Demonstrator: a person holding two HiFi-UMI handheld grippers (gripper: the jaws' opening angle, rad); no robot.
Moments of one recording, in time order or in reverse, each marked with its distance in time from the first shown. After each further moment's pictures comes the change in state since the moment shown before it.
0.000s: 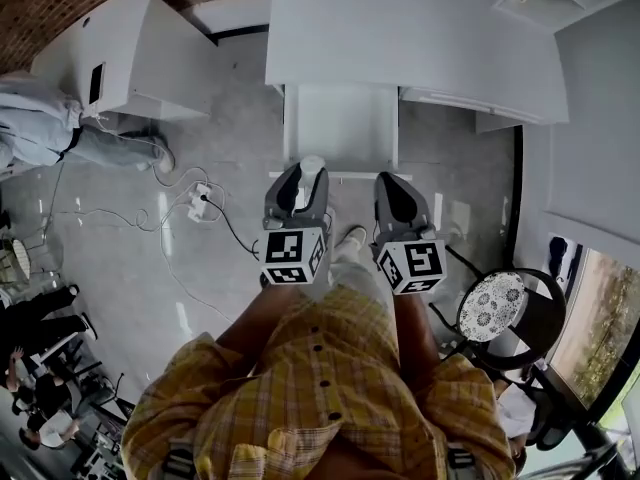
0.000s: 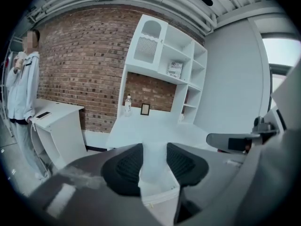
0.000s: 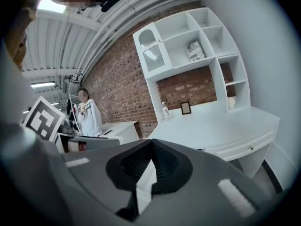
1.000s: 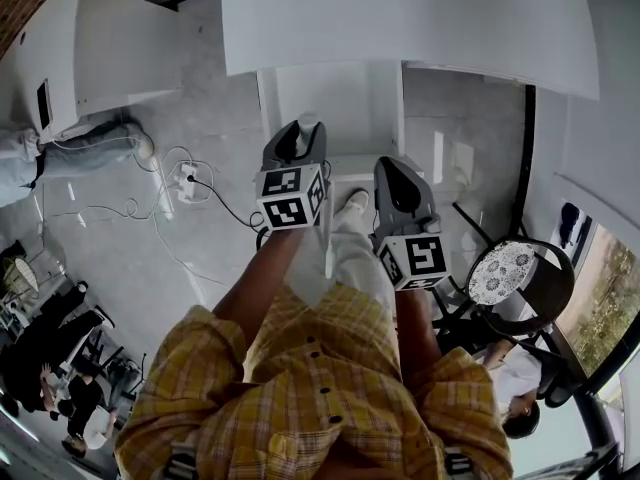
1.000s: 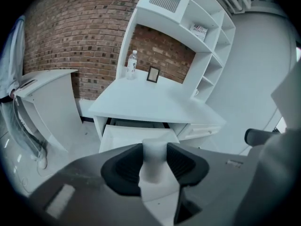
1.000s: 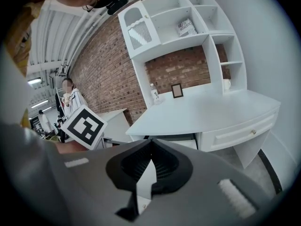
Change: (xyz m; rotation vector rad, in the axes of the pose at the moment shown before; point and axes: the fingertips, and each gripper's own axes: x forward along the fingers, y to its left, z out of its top) left arm 0.179 0.060 -0.103 -0.139 0.345 -0.011; right arm 0.093 -0.062 -0.066 0.053 0.144 -0.086
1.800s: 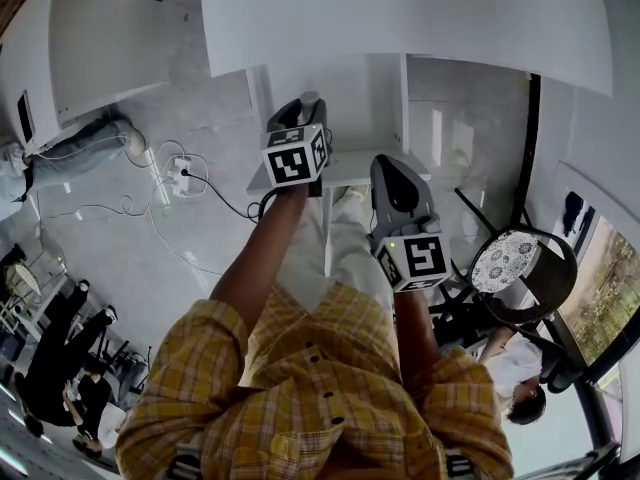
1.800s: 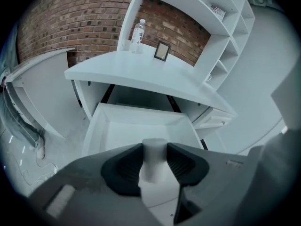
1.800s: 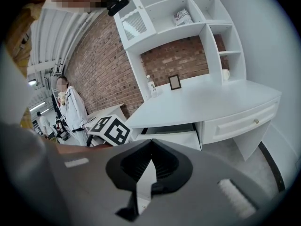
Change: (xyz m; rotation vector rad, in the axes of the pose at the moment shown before) left arm 0.101 0.040 -0.040 -0.070 0.187 0.009; right arm 0.039 -0.007 -0.030 0.050 0.074 -0.021
